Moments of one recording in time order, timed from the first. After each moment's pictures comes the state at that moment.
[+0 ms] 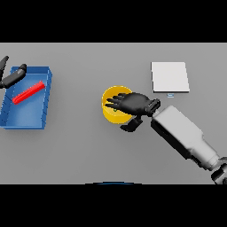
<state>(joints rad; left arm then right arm) -0.46 0.58 -0.02 -1.17 -0.11 -0.10 0.41 -0.69 -0.31 0.69 -1.13 0.88 0.44 -0.20</state>
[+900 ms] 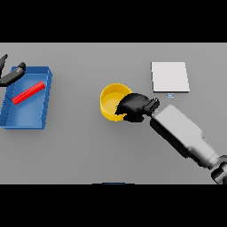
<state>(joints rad) -0.48 0.59 -0.03 -1.15 -0.12 -0.11 0.41 -0.71 -0.31 0.70 -1.11 0.85 0.49 -0.19</state>
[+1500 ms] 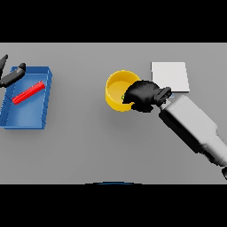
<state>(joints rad) -0.46 0.59 -0.02 -1.18 -0.10 -0.12 0.41 -0.74 -0.41 0.62 -1.29 0.78 0.60 -0.10</state>
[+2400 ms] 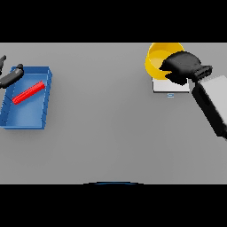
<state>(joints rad) -0.44 0.59 -0.01 -1.25 -0.07 -0.11 0.48 -0.83 -0.56 0.47 -1.00 0.80 0.37 -0.15</state>
